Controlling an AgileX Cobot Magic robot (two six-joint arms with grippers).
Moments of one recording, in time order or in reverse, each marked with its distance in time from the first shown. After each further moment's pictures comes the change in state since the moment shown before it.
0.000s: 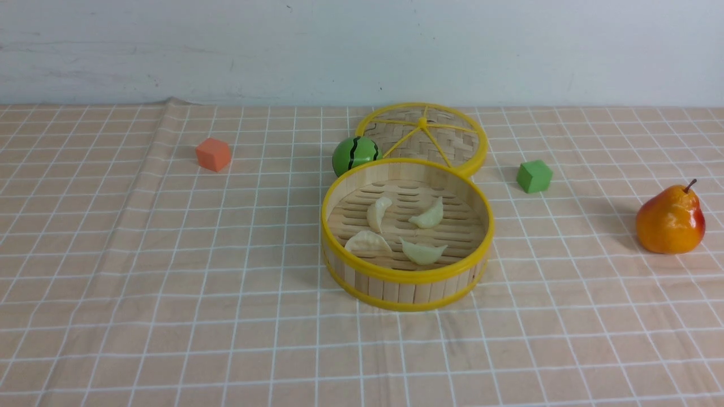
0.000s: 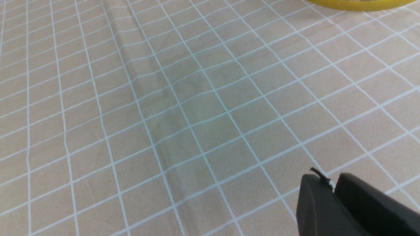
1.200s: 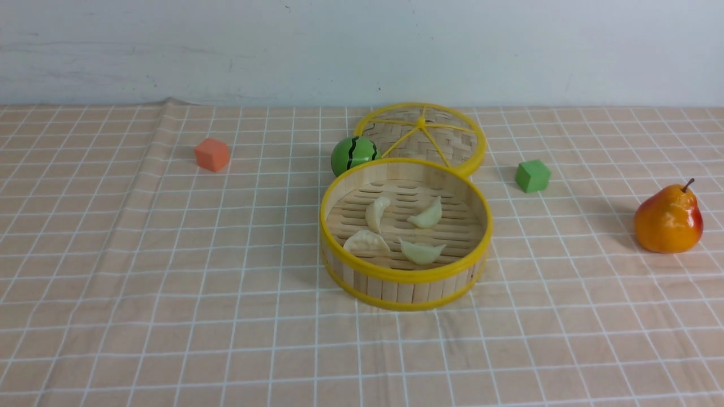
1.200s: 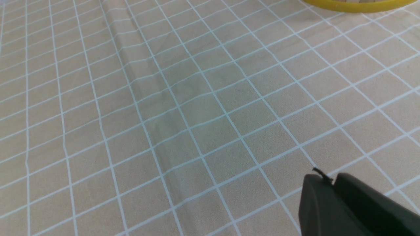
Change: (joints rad) right arm 0.120 0.248 -0.045 0.363 -0.547 -0.416; left arm 0.000 0.000 0.000 0.000 -0.005 0.000
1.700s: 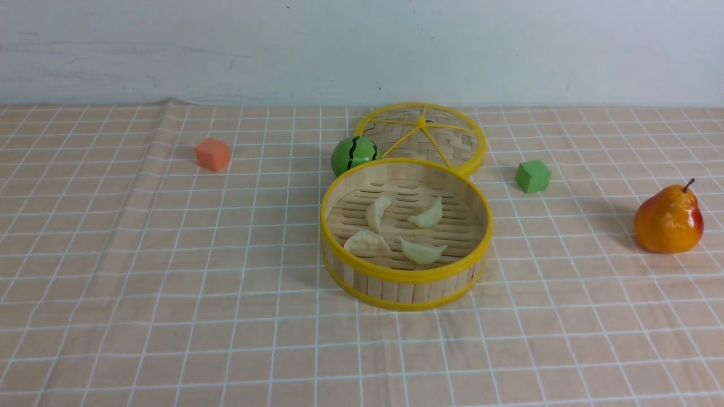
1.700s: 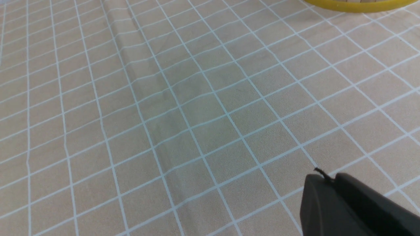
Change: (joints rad) right arm -0.054 0.408 -0.585 -0.137 0.383 -0.234; left arm 0.000 0.000 0.000 0.002 0.000 0.000
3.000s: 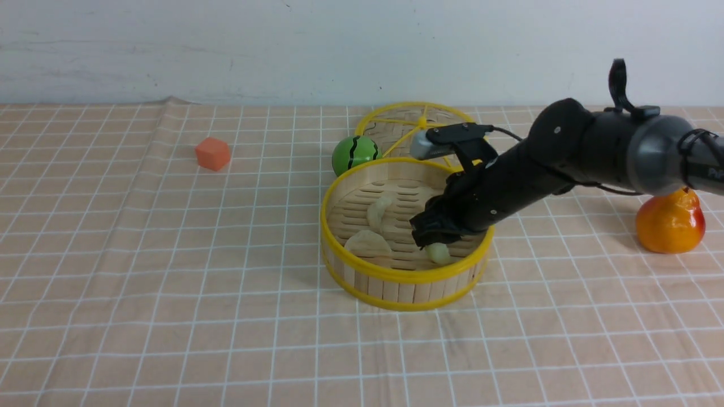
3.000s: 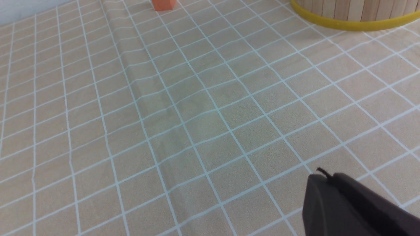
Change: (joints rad) right arm 0.241 1.405 -0.917 0.372 0.595 0.156; left arm 0.000 0.000 0.000 0.012 -0.045 -0.004
